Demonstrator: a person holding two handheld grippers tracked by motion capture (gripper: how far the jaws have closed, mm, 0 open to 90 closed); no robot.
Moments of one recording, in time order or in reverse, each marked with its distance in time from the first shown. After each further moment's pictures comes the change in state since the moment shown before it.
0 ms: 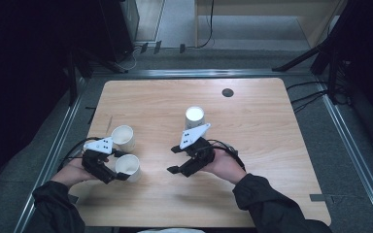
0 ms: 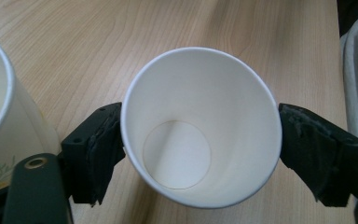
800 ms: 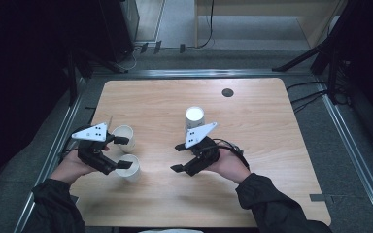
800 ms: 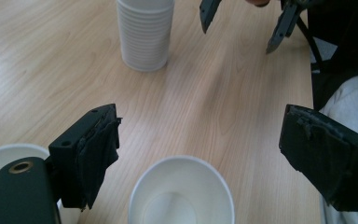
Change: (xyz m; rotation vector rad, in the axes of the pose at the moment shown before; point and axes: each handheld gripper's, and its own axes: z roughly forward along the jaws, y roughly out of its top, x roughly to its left) left arm -0.020 0.052 -0.030 -0.184 0.056 0.000; right arm 0.002 -0.001 -0.017 -0.020 -0.024 -0.004
